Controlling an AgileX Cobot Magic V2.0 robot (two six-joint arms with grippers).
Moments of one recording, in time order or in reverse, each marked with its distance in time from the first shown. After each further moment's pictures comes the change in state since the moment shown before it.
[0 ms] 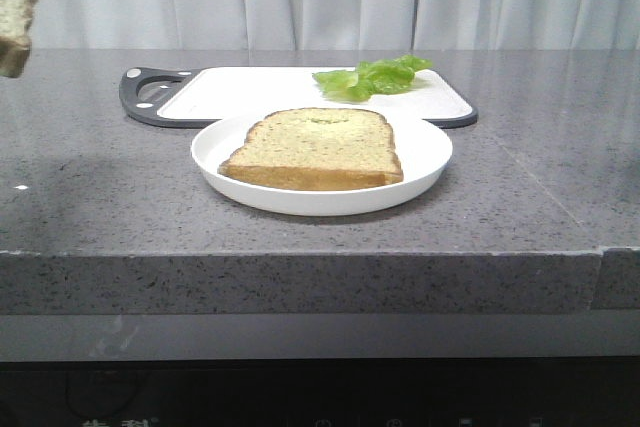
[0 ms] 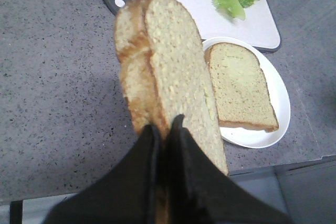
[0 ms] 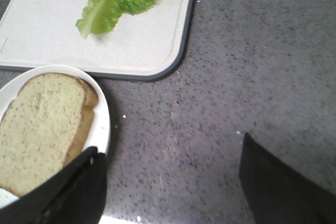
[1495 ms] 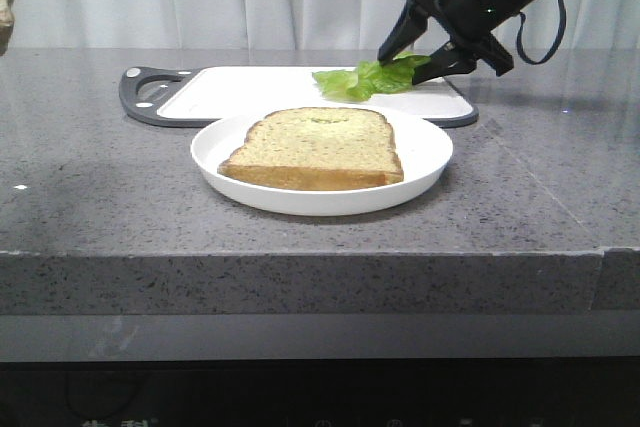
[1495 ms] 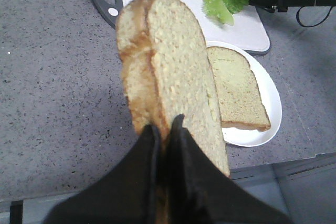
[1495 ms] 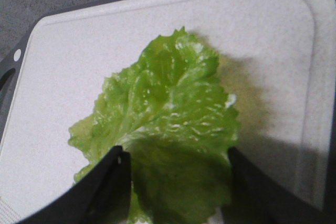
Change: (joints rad) left arm 0.000 -0.045 0.000 0.000 0.010 0.000; right arm 0.037 1.063 -0.920 0.434 0.093 -0.128
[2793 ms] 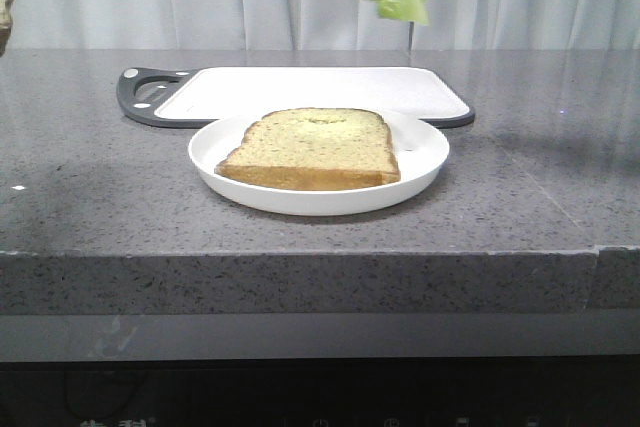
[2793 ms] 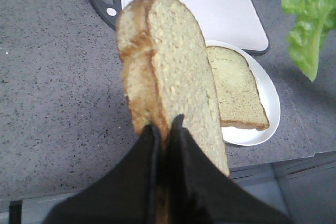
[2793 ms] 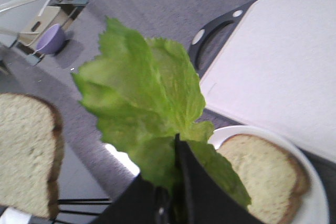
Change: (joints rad) left arm 0.000 0.000 0.000 0.000 0.000 0.002; right arm 0.000 -0.838 0.764 0.401 0.130 -0.518
